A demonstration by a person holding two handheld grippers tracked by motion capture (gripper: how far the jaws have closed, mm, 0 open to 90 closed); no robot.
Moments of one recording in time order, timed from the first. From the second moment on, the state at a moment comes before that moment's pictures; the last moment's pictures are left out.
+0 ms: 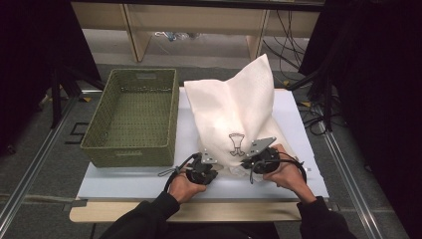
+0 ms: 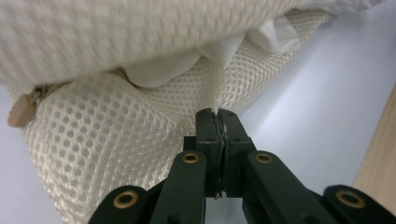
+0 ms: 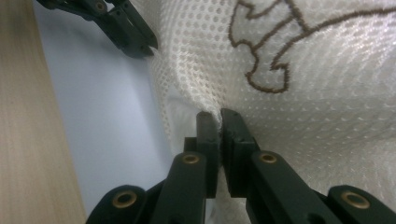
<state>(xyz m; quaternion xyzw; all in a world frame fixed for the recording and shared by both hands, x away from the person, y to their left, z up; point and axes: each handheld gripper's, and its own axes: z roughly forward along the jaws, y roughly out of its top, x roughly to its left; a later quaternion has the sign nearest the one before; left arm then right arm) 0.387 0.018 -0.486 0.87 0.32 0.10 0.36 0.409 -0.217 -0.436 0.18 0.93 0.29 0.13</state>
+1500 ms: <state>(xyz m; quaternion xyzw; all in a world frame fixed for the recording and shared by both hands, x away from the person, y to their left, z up) 0.385 0.013 -0.471 0.85 0.32 0.07 0.41 0.446 -0.232 -0.410 0.19 0.91 0.30 0.20</state>
